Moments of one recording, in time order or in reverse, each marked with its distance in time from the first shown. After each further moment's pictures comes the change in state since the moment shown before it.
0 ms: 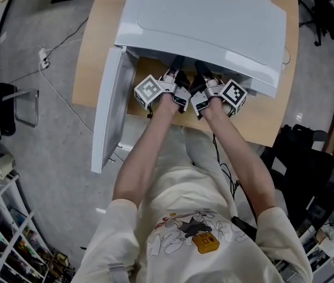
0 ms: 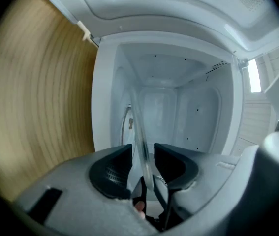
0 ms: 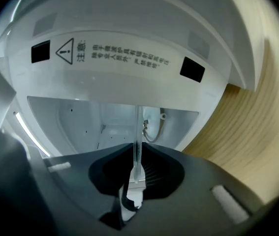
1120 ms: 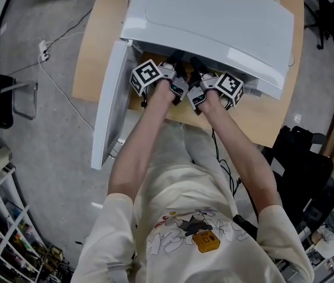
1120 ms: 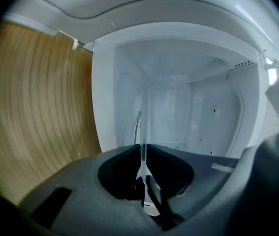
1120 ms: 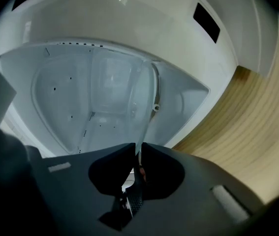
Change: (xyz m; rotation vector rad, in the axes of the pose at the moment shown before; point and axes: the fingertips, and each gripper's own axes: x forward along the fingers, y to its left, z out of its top) left arm 0.008 0.022 0.019 0.014 0.090 0.160; right arm 0.023 -0.020 -0.022 -0.057 0.099 -0.120
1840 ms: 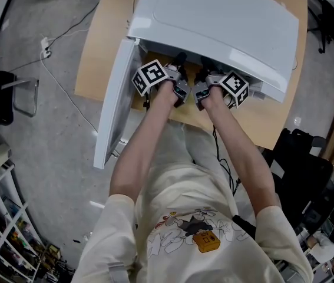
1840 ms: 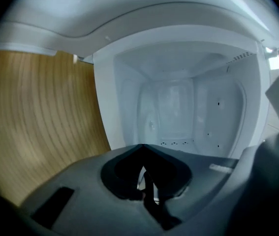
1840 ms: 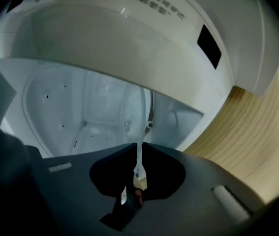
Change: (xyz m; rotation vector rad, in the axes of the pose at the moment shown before) left arm -0.008 0.010 0.003 0.087 0.019 0.095; right arm 0.000 -0.010 0.028 -0.020 -0.134 -0.085
